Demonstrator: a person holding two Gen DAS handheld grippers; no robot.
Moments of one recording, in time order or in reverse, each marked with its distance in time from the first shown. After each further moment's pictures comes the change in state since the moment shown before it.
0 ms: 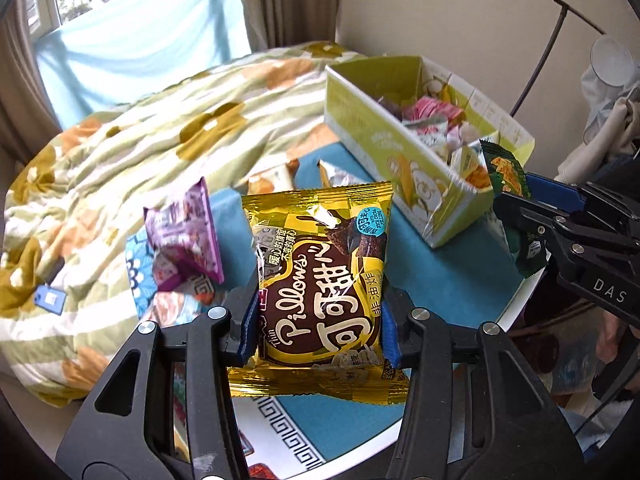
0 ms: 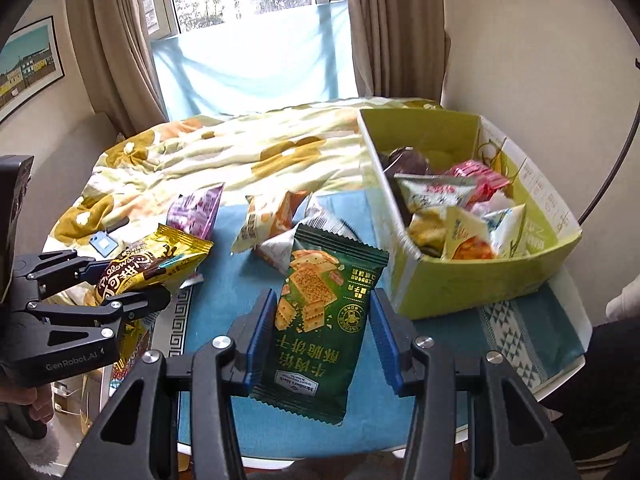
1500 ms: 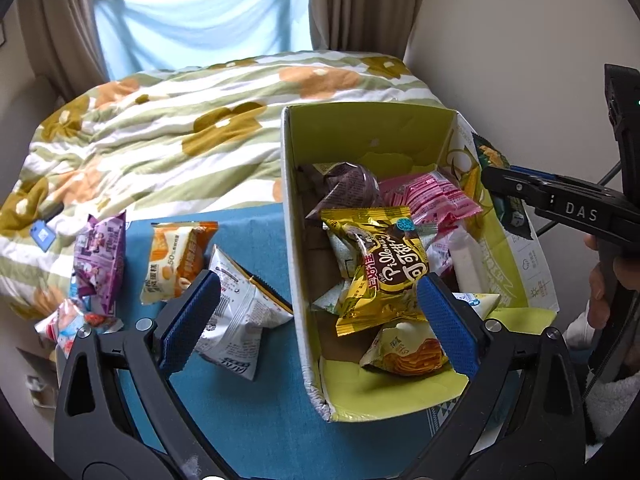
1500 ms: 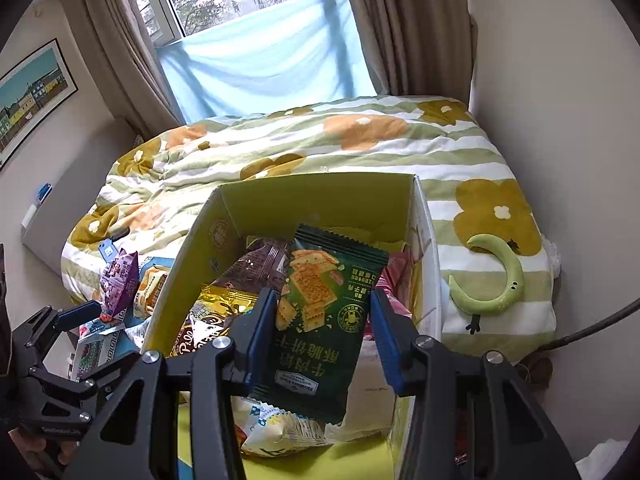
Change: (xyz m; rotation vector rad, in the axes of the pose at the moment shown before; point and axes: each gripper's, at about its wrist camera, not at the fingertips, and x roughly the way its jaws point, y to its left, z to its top) left arm 0.109 -0.134 0.127 -0.330 0.016 0.197; right arm 0.106 -0.254 0.168 -0.094 0.109 0.232
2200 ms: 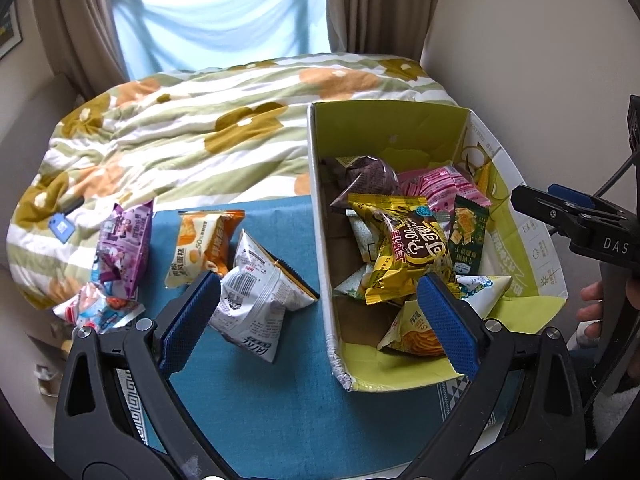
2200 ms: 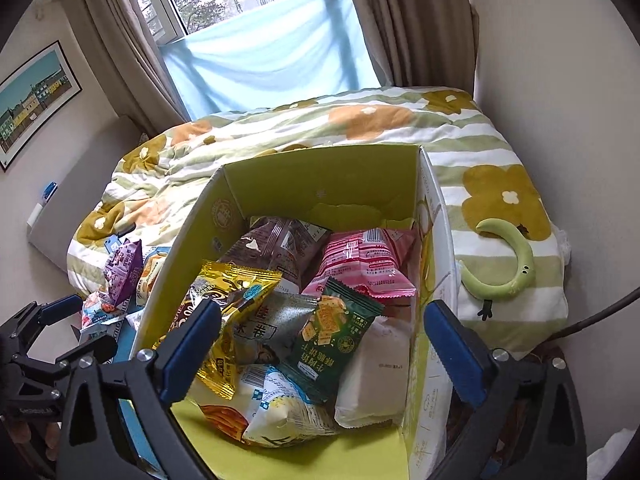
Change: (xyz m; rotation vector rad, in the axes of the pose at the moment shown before) left arm -0.021 0.005 -0.015 -0.005 -0.017 0.070; right arm 0.000 -0.004 -0.028 0.024 -0.014 0.024
